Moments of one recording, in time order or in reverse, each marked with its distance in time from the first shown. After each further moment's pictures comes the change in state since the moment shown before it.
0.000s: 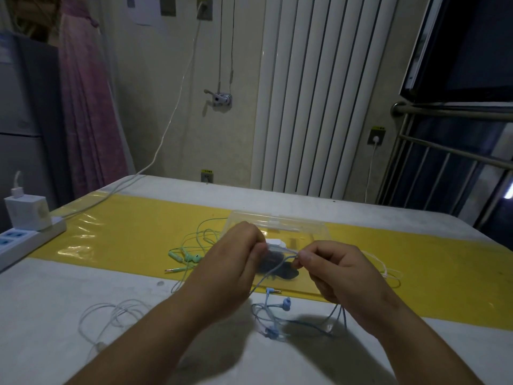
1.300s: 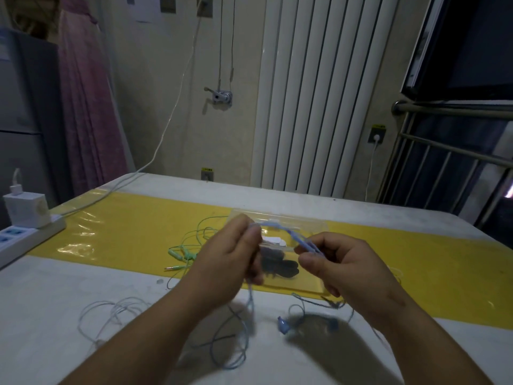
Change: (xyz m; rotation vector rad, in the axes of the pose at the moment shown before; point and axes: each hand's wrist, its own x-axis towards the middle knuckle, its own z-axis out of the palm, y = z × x) left_hand 0.006 0.013 -0.005 -0.577 -0.017 -0.391; right_hand -0.002 -0.008 0.000 -0.049 0.099 -0.037
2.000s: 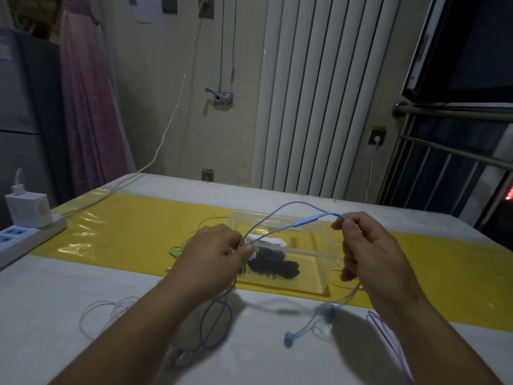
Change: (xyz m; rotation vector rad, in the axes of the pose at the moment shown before) left_hand 0.009 -0.010 -0.025 0.713 -0.002 -0.019; right_hand 0.005 0.000 -0.017 -0.033 0.293 0.024
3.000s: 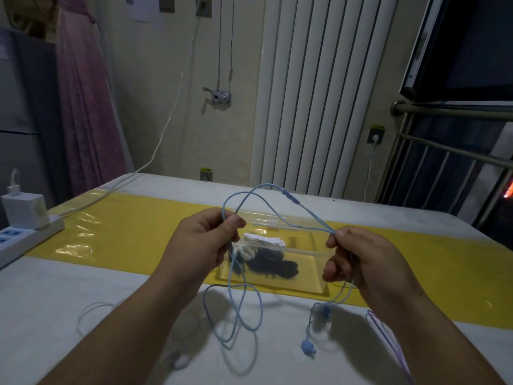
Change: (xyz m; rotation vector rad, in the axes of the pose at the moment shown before) left_hand 0.000 0.010 -0.008 -0.958 0.126 -0.171; right_hand 0.004 0.005 -0.003 0.219 -0.120 0.194
